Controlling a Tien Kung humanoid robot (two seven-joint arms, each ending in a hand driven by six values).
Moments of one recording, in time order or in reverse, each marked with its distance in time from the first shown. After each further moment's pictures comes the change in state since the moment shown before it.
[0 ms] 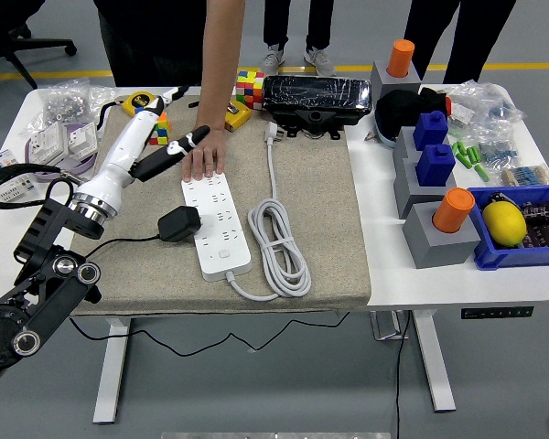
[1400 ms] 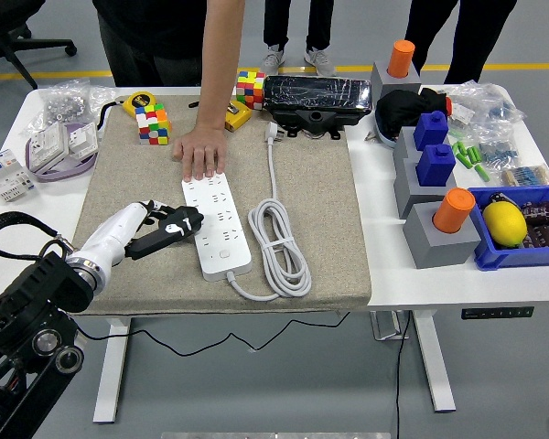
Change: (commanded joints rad) left arm 0.251 -0.003 -0.043 -0.394 0.350 -0.524 0.727; right arm 0.008 -0.004 -0.002 0.000 0.007 0.002 0.000
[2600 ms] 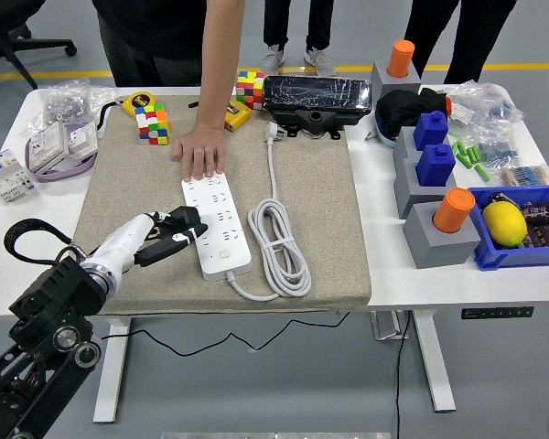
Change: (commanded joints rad) left arm -0.037 -0.020 0.044 0.115 -0.003 0.033 0.000; right arm -0.002 0.002 -0.001 0.000 -0.002 0.002 -0.001
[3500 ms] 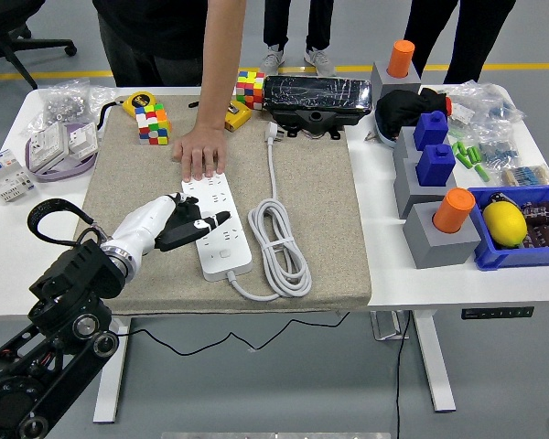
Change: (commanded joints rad) left arm -0.097 0.010 0.097 0.017 0.012 0.014 0.000; right arm 0.005 -0.003 0.000 0.000 0.002 0.000 0.002
